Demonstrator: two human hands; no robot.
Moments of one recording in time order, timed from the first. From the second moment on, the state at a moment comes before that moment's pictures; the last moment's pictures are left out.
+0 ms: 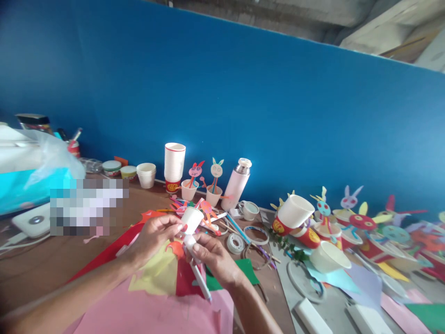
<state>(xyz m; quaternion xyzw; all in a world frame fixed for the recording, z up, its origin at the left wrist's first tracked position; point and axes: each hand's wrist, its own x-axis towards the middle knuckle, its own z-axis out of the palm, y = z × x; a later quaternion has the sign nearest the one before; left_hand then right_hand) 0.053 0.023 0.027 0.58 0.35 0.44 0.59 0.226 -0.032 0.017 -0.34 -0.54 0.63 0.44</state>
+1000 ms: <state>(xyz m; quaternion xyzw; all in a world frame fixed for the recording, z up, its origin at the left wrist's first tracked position) 0.053 0.025 0.026 0.55 0.35 0.44 0.62 0.233 -0.027 0.020 -0.42 -0.56 0.54 0.47</state>
